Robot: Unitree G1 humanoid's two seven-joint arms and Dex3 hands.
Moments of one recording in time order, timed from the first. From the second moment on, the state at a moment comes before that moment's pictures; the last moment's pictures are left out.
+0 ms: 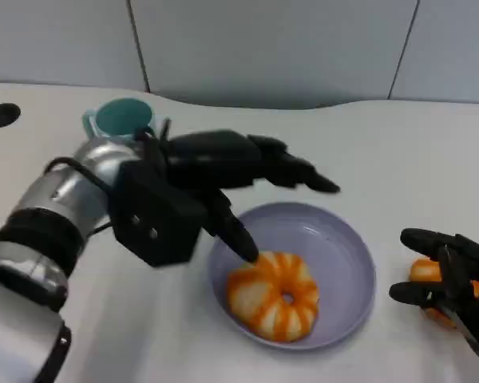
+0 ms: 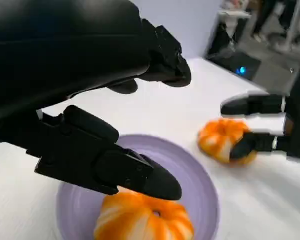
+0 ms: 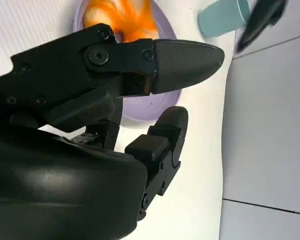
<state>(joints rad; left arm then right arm) -0.97 0.25 -0.39 1.08 0.22 -1.00 -0.67 0.17 -0.05 -0.10 -0.35 0.23 0.49 0.09</state>
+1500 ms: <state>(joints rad) -0.40 0.51 -0.13 0.81 0.10 -0.37 -0.89 0.18 -0.05 -0.11 -0.36 0.23 0.50 0.10</state>
